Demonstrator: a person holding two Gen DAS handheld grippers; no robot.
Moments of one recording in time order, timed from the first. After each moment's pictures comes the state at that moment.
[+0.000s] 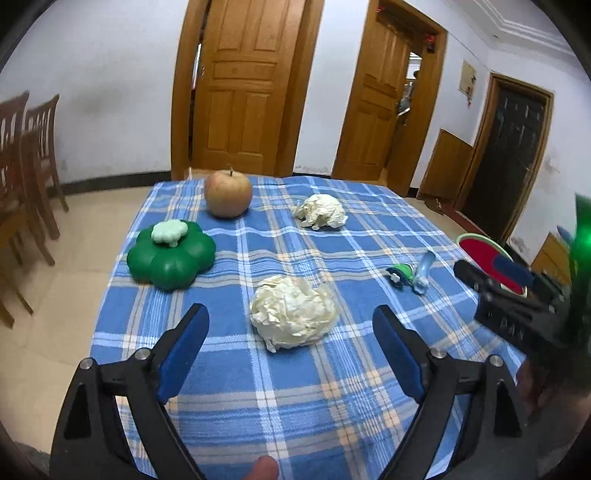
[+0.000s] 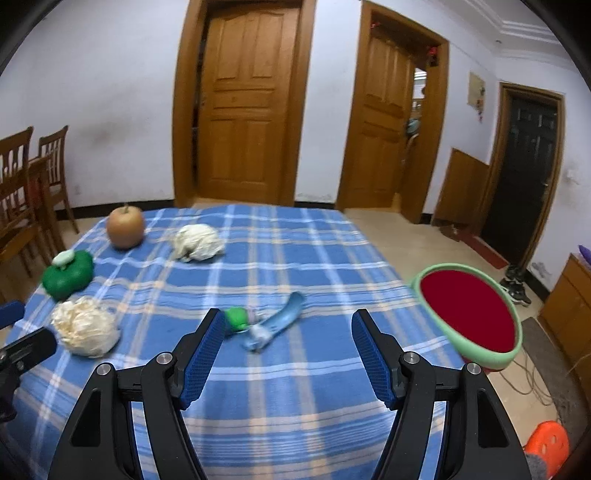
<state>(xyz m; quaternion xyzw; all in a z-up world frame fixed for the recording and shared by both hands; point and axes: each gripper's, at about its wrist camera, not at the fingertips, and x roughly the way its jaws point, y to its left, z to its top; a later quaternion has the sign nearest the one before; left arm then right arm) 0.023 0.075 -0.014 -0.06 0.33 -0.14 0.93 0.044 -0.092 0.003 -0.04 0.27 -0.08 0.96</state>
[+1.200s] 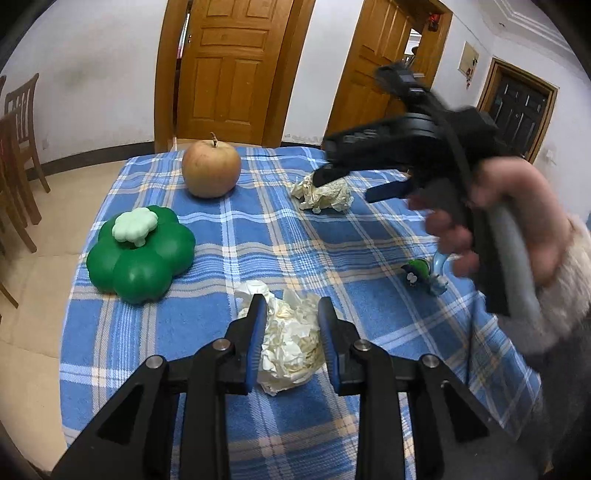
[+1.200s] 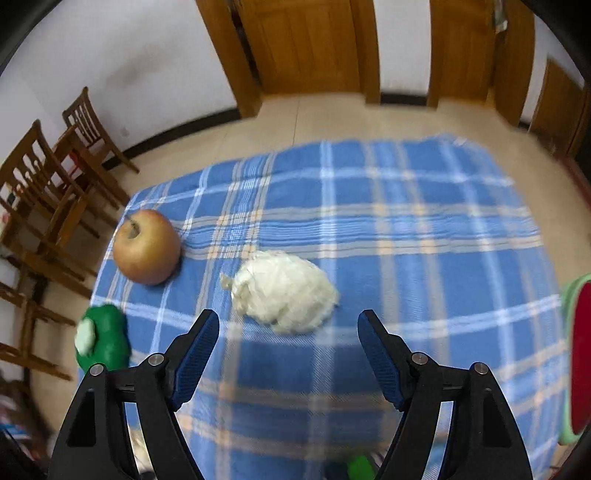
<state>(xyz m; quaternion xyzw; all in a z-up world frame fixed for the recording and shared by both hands) 0.076 0.067 -0.029 -0.05 0.39 -0.17 0.90 0.271 -0.067 -0.011 0.07 0.52 0.09 0.85</state>
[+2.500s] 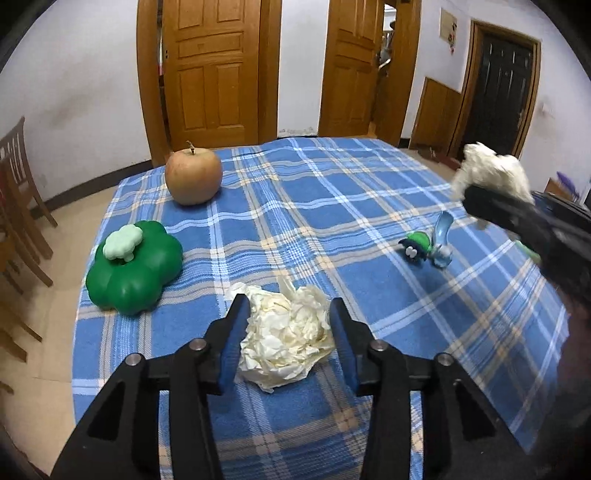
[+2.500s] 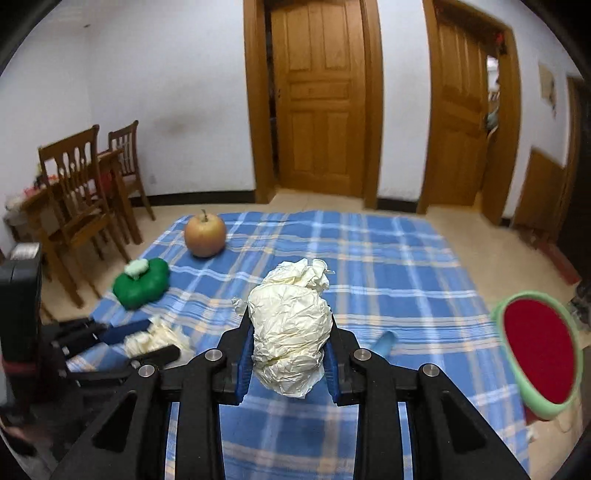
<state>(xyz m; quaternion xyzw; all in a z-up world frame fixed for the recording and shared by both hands) 0.066 0.040 -0.033 0.04 0.38 -0.16 0.91 0.061 -0.082 0.030 -0.03 0.29 0.08 0.95</state>
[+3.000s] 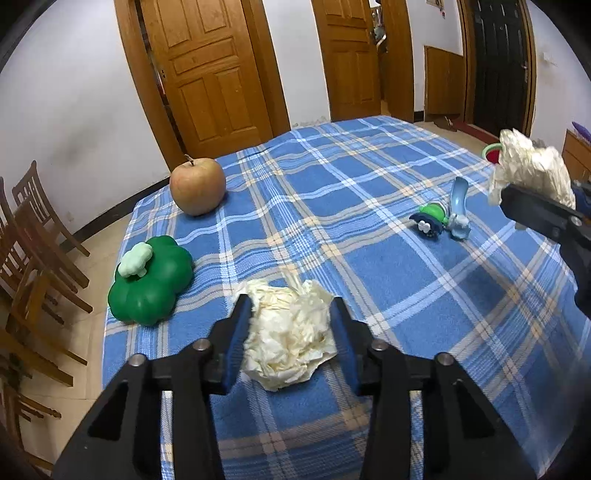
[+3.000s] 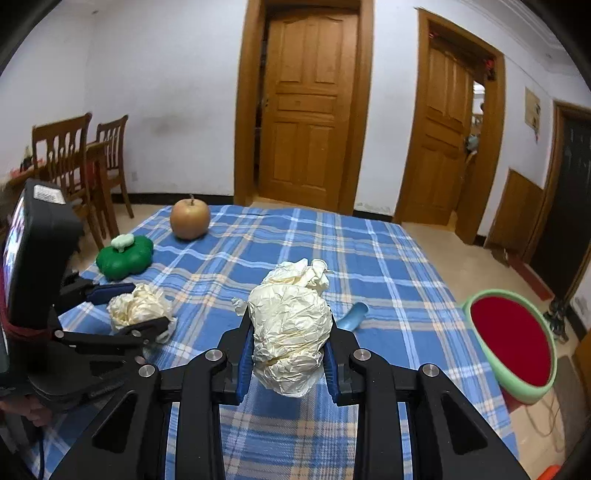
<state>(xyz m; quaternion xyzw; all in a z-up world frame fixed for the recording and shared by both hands) 0.059 0.018 -0.038 0.13 0.38 -0.12 0.91 0.030 -0.085 0.009 -0.05 0.27 0.04 0.96</state>
